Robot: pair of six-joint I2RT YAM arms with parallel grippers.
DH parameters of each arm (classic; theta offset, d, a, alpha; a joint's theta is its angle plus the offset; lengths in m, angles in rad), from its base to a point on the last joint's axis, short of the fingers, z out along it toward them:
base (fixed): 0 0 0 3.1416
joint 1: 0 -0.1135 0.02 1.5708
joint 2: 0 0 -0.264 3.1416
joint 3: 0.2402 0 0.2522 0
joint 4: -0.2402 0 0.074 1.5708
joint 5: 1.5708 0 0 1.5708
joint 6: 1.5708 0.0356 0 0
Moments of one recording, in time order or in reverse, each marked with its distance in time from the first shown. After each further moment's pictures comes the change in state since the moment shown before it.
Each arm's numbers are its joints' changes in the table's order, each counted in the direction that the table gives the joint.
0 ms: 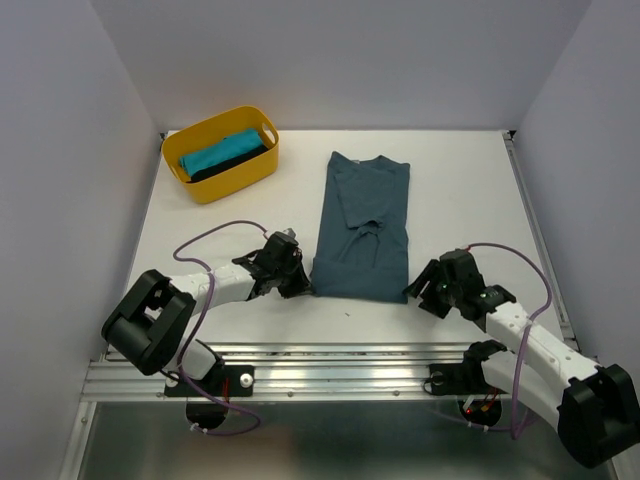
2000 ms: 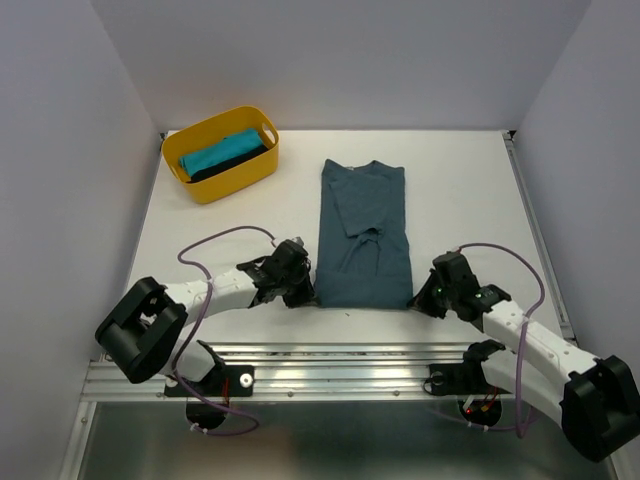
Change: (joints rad) left arm 0.091 -0.038 0.010 -0.085 -0.019 -0.046; right arm -0.062 0.039 -0.001 -0.003 0.012 -0.045
